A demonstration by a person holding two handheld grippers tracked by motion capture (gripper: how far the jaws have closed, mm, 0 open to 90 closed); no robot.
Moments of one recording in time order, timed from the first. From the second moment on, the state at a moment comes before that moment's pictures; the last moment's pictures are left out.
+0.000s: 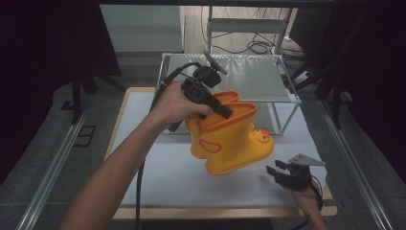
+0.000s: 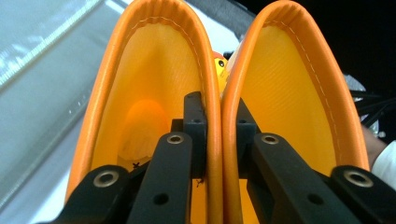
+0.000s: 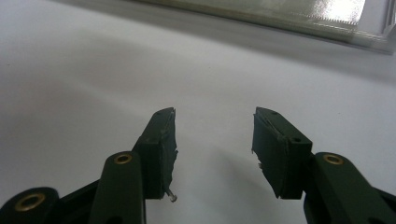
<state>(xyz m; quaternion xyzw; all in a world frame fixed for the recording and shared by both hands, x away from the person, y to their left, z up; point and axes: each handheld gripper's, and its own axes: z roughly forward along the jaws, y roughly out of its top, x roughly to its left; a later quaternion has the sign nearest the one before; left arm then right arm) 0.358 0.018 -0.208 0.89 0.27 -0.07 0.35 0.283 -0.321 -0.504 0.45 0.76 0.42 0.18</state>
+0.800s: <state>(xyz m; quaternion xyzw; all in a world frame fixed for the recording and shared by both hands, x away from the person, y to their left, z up) 0.430 0.019 -0.135 0.85 0.38 -0.01 0.38 0.282 -0.323 -0.505 0.46 0.76 0.42 0.18</state>
